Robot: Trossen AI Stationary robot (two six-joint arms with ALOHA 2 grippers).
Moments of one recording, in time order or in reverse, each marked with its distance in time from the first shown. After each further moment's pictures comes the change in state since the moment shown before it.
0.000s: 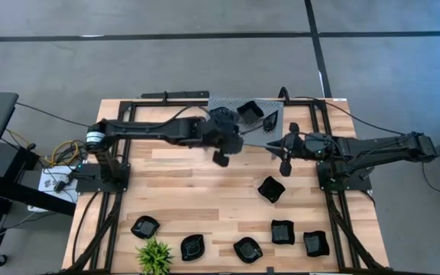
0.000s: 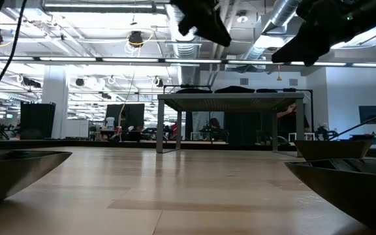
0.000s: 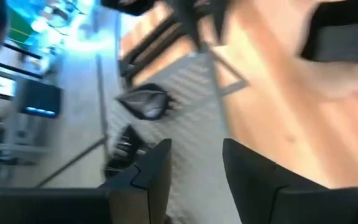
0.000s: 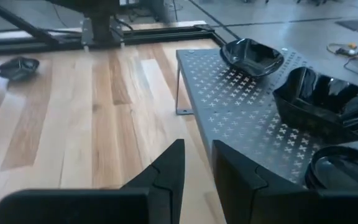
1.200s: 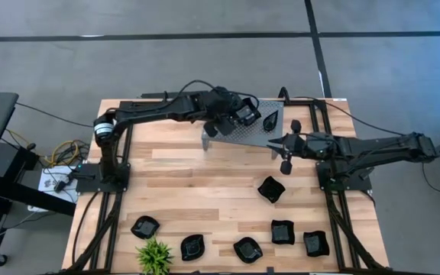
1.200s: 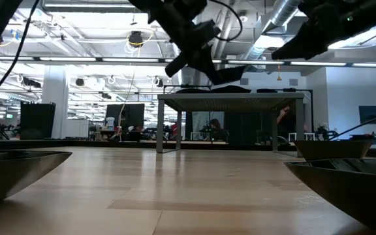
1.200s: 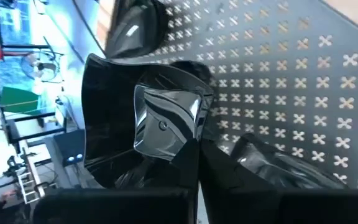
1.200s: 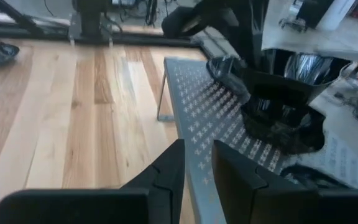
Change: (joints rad) left arm 0.261 0.080 0.000 0.003 0.180 0.694; right arm -0.001 -0.019 0.000 0.006 0.049 -0.147
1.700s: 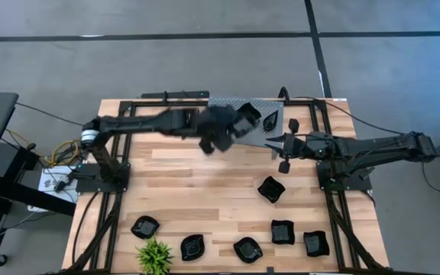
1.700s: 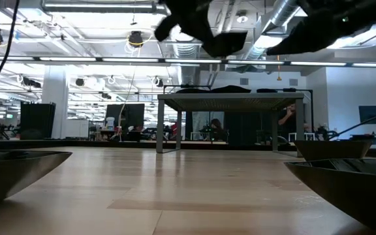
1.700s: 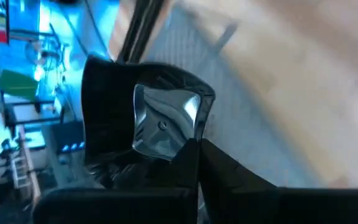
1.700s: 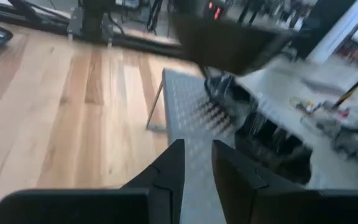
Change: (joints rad) left arm -0.194 -0.127 0.006 -0.137 -0.161 -0.245; right arm -0.002 0.035 0.000 0.084 0.003 -0.161
